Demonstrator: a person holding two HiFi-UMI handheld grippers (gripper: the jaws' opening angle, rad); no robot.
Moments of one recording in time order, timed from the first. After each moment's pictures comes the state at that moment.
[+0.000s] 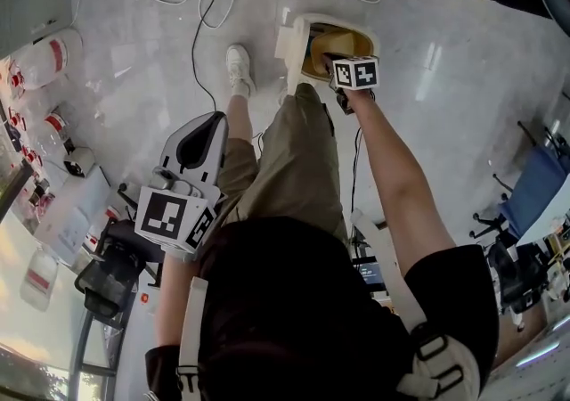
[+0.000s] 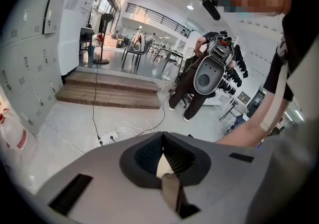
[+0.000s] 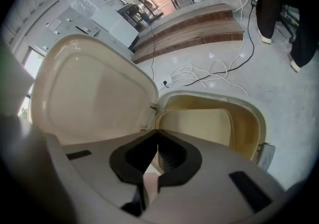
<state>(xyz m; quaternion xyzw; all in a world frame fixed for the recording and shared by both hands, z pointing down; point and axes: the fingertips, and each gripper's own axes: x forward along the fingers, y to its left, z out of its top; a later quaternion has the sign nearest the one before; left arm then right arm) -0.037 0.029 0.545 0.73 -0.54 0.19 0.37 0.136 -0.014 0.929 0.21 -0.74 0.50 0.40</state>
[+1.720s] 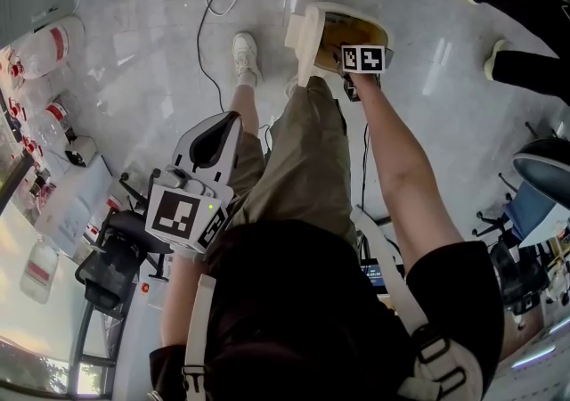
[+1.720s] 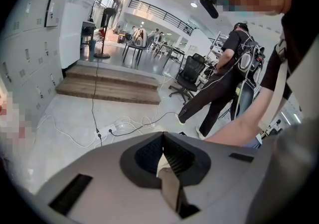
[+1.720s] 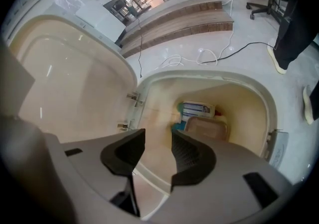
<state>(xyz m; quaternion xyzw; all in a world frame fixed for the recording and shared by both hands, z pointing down) -0.033 0.054 0.571 0.72 -0.53 0.20 0.39 0.142 -0.005 0.984 0.25 -0.70 0.51 0.44</state>
